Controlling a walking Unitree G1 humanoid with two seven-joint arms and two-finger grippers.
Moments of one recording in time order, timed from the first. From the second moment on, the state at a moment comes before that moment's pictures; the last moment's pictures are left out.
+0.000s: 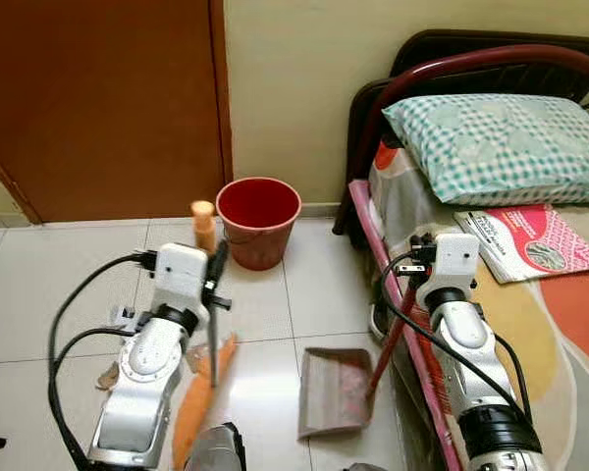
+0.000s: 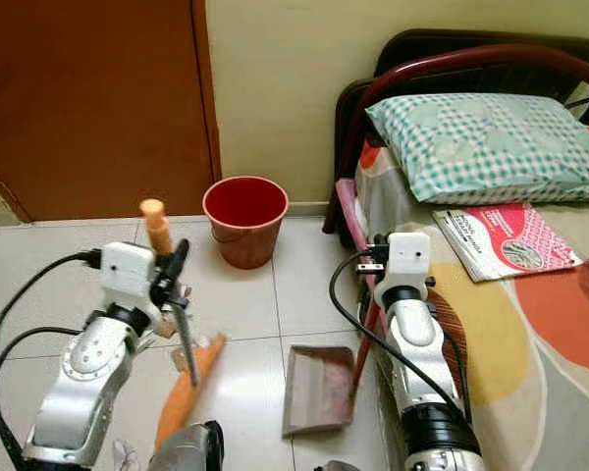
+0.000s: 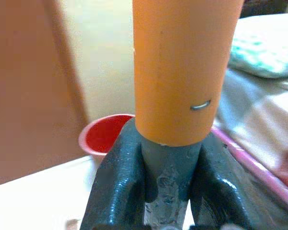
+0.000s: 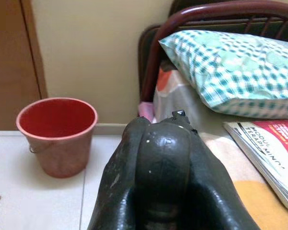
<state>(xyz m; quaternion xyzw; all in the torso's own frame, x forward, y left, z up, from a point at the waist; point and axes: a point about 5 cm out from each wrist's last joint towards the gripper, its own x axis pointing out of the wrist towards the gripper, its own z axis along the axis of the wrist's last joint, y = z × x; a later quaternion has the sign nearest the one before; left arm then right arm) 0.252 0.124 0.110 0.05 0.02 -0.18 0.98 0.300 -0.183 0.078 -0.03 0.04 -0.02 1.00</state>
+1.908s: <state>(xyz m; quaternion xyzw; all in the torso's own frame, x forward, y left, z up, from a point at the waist) 0.283 0.106 0.186 0.05 -0.07 -0.15 0.98 0.338 -0.164 0.084 -0.01 0.06 0.00 1.00</state>
